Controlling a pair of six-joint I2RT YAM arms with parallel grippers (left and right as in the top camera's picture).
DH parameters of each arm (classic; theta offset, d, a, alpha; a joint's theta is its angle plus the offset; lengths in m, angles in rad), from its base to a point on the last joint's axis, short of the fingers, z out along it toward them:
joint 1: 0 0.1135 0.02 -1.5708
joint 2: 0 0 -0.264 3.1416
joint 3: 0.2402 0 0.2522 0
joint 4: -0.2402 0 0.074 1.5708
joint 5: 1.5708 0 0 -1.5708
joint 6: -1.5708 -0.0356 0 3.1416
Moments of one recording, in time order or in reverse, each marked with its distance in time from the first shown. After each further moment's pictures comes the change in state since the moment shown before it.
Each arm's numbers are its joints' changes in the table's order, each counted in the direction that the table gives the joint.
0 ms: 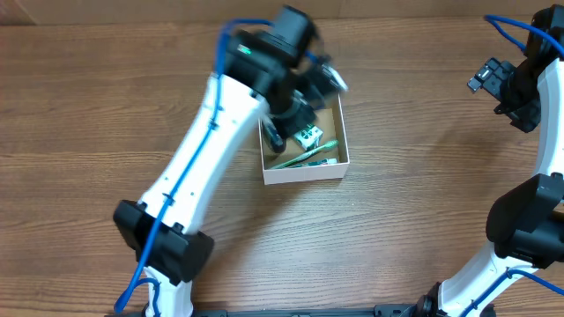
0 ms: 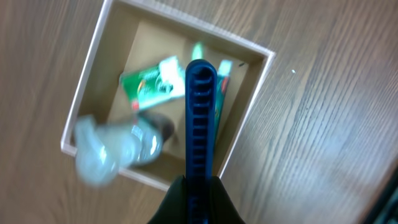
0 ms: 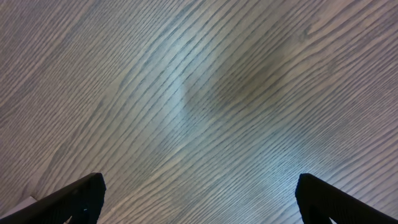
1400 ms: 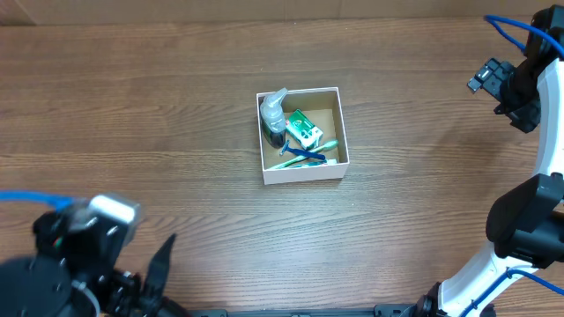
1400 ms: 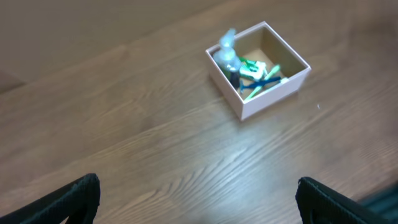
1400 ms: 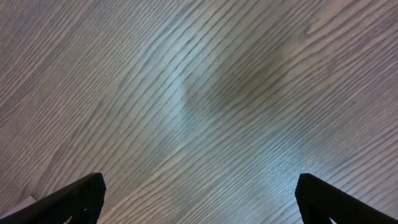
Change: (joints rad) left arm -0.027 -1.107 -0.352 -0.186 -0.391 0.594; right arm 0.000 0.000 0.000 0.000 0.000 0.000
